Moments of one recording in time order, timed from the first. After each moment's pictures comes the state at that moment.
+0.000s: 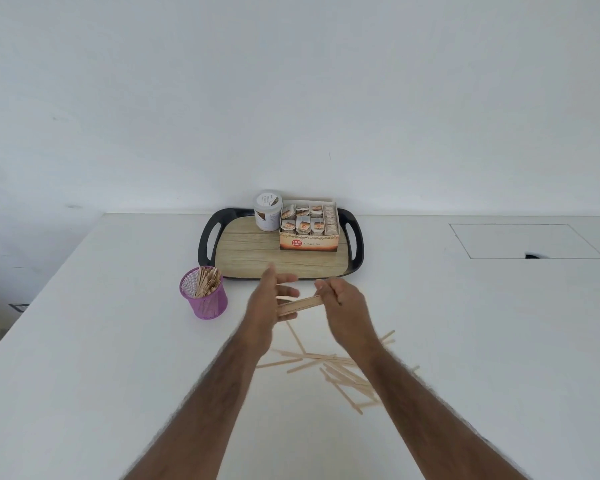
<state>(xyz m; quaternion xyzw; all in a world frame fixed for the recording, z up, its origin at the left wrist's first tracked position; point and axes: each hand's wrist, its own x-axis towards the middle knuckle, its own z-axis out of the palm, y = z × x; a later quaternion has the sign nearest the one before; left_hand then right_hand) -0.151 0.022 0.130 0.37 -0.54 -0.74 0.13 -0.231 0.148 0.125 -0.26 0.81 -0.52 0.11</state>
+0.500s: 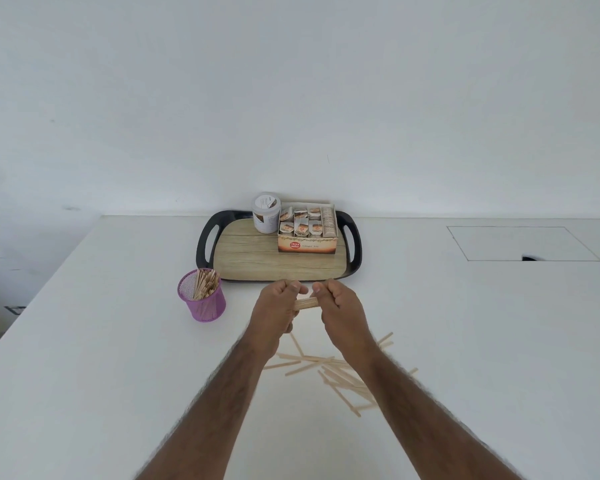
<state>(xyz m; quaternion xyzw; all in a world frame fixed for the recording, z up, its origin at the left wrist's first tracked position) -0.154 0.035 0.131 0.35 -0.62 -0.69 0.12 -0.230 0.146 0.124 -0.24 0.78 -0.55 0.17</state>
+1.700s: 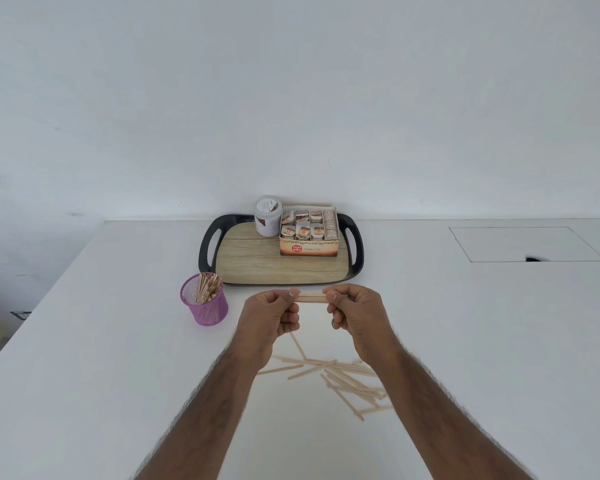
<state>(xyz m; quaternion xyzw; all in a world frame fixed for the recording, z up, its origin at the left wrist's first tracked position) -0.140 0.022 0.118 0.33 -0.49 -0.79 0.17 -0.253 0.163 0.120 -0.12 0.64 -0.70 0.29</state>
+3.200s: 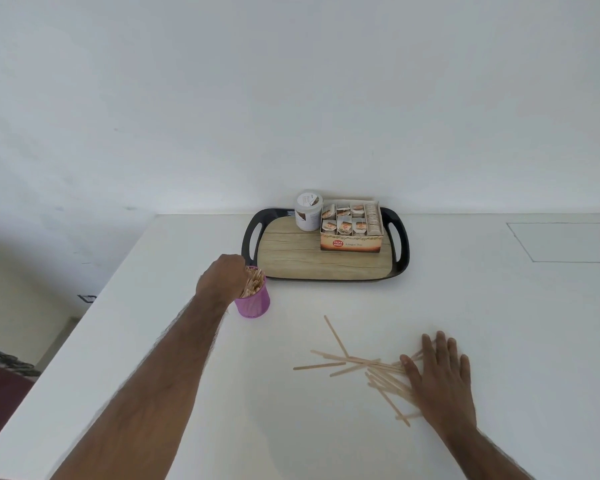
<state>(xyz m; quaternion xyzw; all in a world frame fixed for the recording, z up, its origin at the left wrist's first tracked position) -0.104 -0.143 0.133 0.43 -0.90 -0.10 0.00 -0.249 0.249 -0.029 -0.24 0.96 -0.10 0.04</state>
